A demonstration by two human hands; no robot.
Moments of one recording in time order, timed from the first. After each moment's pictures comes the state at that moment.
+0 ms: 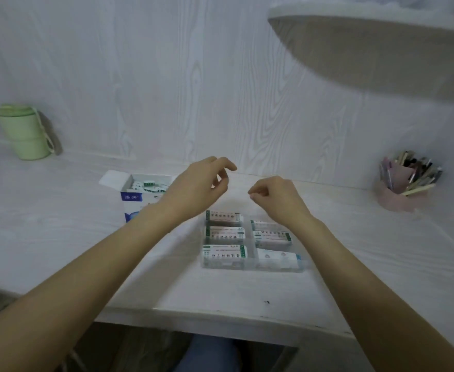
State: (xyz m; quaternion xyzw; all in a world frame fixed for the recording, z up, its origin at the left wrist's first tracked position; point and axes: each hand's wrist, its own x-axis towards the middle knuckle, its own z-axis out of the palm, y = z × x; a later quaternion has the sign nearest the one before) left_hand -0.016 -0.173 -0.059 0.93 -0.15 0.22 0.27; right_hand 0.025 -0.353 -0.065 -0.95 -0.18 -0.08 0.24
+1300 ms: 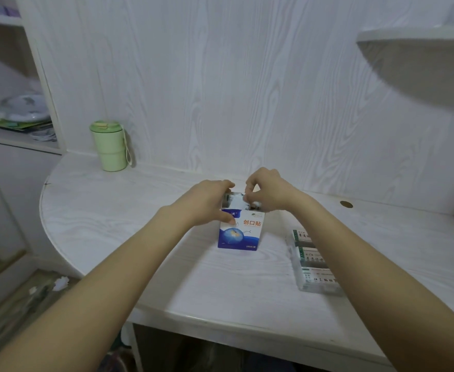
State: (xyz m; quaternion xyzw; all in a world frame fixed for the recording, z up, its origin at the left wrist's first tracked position) left_hand -0.028 -0.010 -0.074 0.98 -0.07 0.08 0.15; right_hand 0.036 -0.161 -0.045 -0.94 -0.28 0.03 0.18
